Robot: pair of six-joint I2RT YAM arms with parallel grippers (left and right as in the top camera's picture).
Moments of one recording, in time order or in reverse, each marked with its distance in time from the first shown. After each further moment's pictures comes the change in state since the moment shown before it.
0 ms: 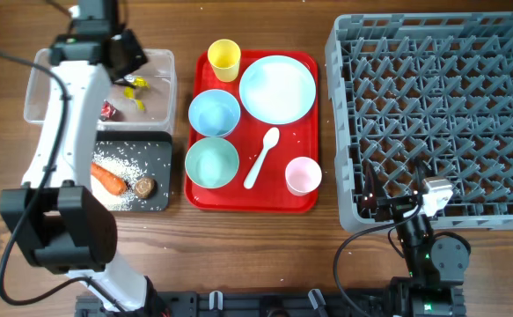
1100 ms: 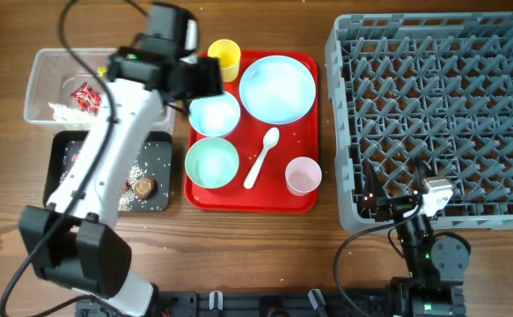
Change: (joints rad) left arm -0.307 -0.105 -0.076 -0.082 0.226 0.096; right arm 0.000 0.000 0.000 0.000 0.000 0.000
